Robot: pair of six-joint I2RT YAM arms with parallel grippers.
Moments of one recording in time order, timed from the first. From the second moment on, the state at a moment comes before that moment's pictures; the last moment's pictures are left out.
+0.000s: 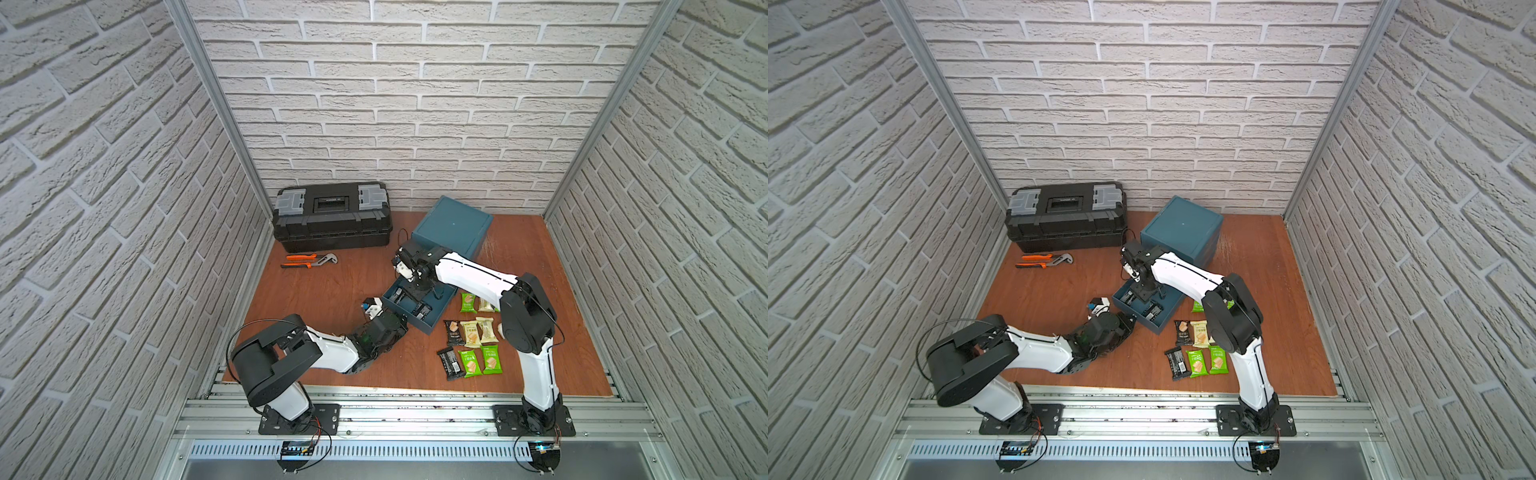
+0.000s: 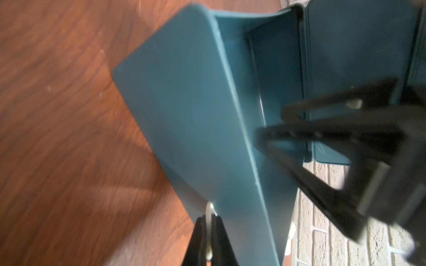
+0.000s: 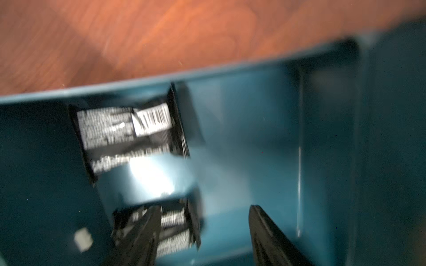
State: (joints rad) left arm -0.95 1.58 0.44 0.57 -0.25 -1.39; right arm 0.67 2.04 1.65 -0.96 0.18 -0.03
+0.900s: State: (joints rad) left arm -0.95 1.58 0.44 0.57 -0.25 -1.40; right arm 0.77 1.97 1.46 -0.90 0.23 0.95
